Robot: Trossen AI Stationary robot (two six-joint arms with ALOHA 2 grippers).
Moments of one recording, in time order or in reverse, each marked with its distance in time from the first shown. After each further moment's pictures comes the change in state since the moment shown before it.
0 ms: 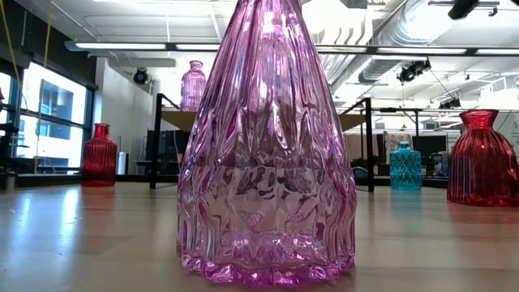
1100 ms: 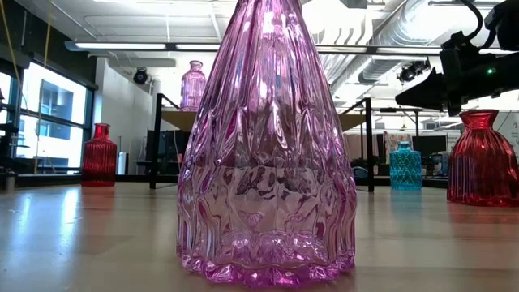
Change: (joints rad) left arm -0.002 -0.006 0.002 0.001 0.002 -0.035; right arm -0.001 -0.028 -0.153 -0.923 0.253 -0.644
